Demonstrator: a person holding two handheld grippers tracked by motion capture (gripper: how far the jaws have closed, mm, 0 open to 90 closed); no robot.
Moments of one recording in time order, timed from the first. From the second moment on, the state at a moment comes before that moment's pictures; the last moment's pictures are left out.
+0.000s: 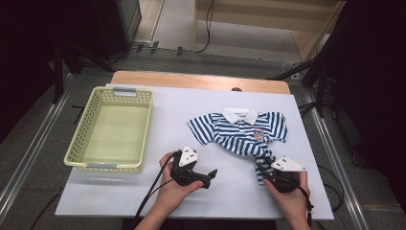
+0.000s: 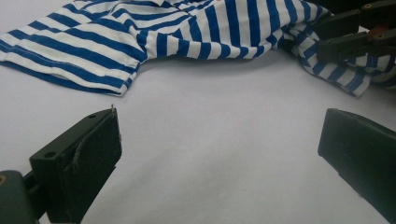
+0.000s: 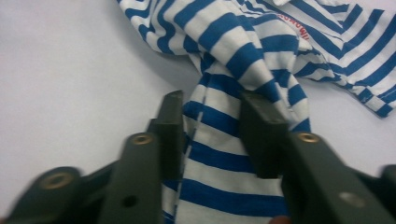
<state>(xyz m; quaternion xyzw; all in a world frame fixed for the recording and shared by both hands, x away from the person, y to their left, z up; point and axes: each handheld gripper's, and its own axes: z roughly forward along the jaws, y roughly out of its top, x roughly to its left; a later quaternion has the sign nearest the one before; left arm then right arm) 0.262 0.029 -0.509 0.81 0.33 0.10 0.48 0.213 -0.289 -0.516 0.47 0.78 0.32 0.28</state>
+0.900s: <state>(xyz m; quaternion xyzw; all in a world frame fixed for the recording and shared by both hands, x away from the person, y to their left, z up) 0.262 0.031 -0.508 0.80 0.34 0.09 0.48 0.192 -0.235 -0.498 0.36 0.82 0.40 0.18</state>
